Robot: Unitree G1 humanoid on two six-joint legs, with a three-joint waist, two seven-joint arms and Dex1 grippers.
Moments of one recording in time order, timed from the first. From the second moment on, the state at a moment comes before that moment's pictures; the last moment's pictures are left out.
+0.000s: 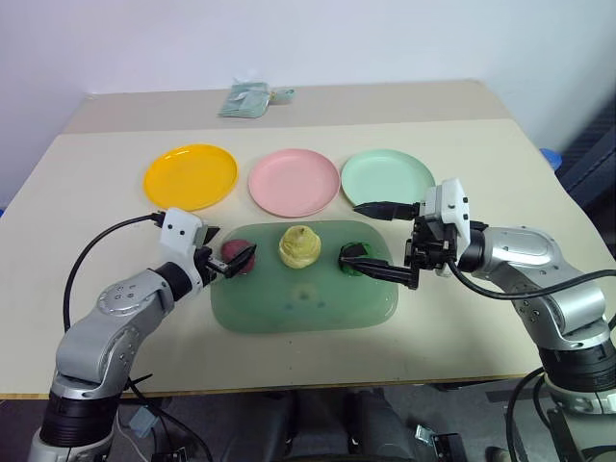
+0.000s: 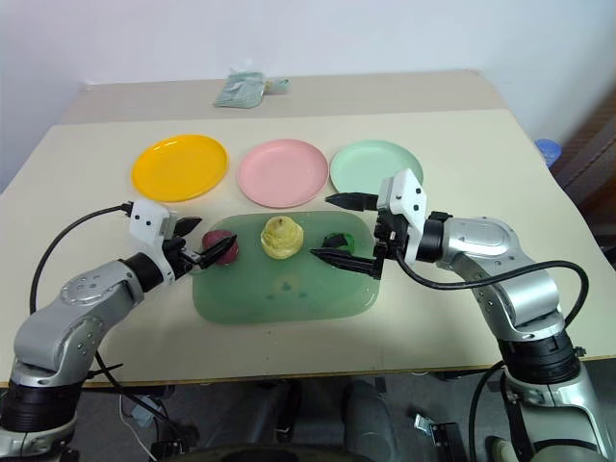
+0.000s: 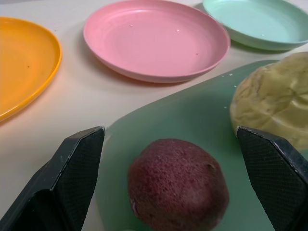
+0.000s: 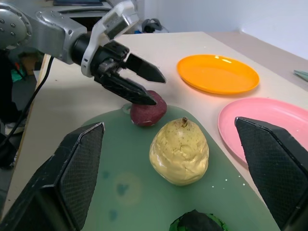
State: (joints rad) left arm -0.14 0.55 0.10 -0.43 -0.54 0.73 -0.36; right arm -0.40 -0.69 0.02 -0.36 0.59 0.47 0.97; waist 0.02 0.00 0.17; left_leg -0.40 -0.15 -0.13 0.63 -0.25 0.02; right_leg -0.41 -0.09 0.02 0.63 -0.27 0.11
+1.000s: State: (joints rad) left arm -1.14 0.18 0.00 0.92 -0.18 0.21 -0.32; right arm -0.44 -0.56 -0.01 -0.18 0.39 0.28 0.78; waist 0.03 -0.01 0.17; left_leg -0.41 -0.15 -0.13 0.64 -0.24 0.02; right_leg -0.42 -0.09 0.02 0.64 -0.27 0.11
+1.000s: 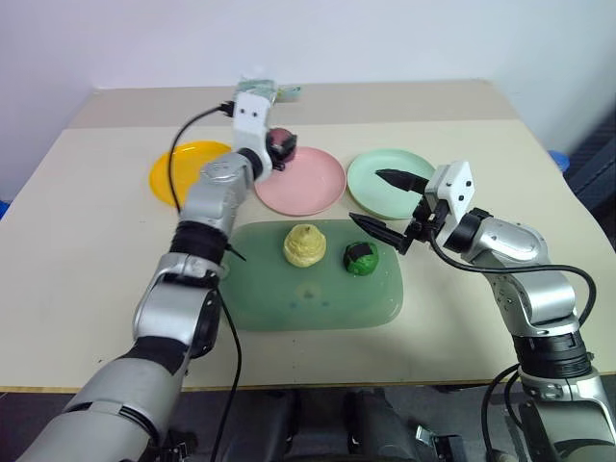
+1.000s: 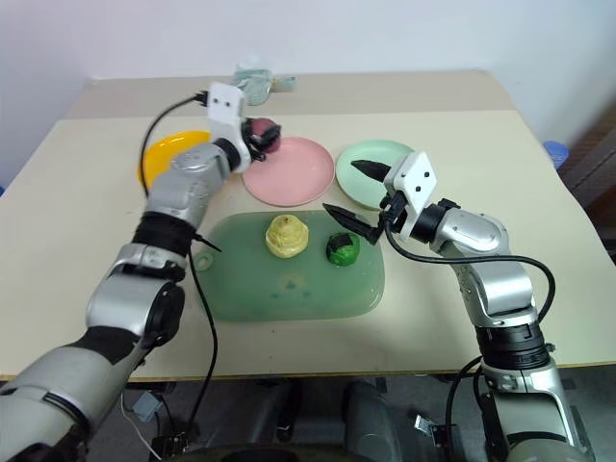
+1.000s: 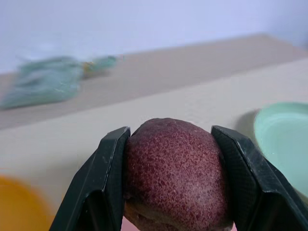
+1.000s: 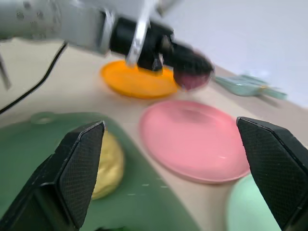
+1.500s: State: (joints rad) left arm -1.11 0.15 0.06 1.06 -0.16 0.00 -0.49; right arm -0.37 -0.53 -0.02 -0.25 0.34 0.30 0.66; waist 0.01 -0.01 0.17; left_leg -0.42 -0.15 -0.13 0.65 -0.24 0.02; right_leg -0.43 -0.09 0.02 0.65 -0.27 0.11
